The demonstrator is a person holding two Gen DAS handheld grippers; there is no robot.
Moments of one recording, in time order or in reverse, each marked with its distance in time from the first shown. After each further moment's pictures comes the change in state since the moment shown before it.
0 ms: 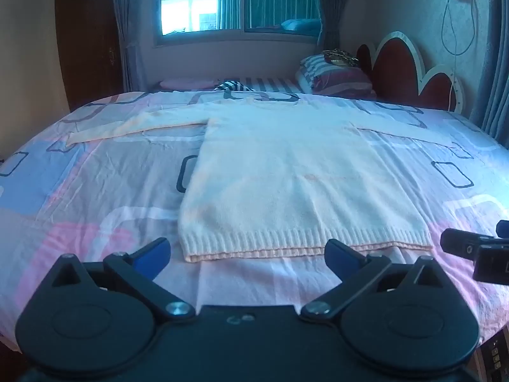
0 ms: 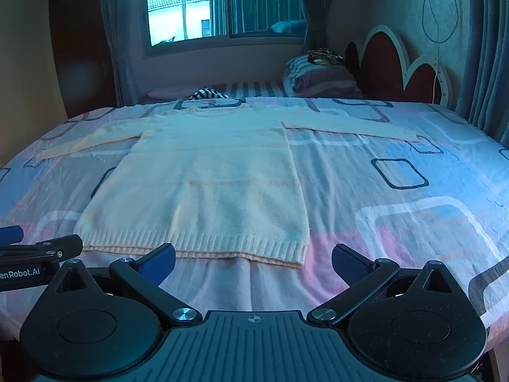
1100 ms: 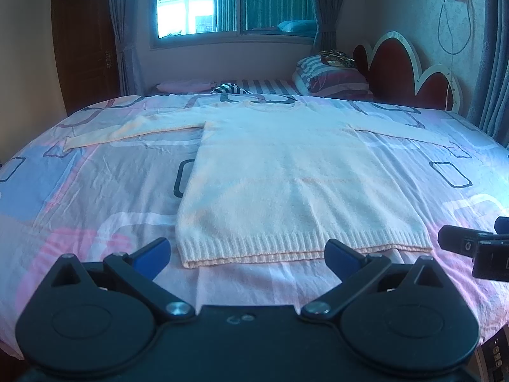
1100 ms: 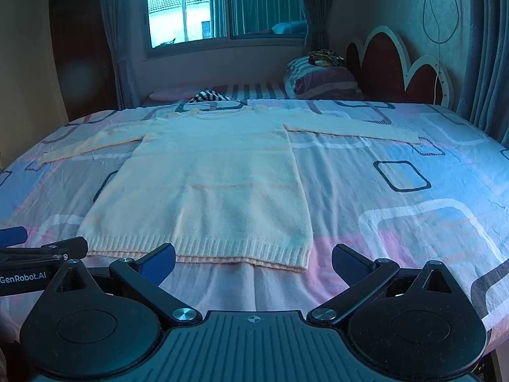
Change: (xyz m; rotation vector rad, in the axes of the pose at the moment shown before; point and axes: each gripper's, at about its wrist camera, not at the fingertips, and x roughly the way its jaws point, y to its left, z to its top) left arm 0.006 0.002 0.005 -0.008 0.034 -0.004; right arm 0.000 0.005 0.005 -0.004 0.000 -0.008
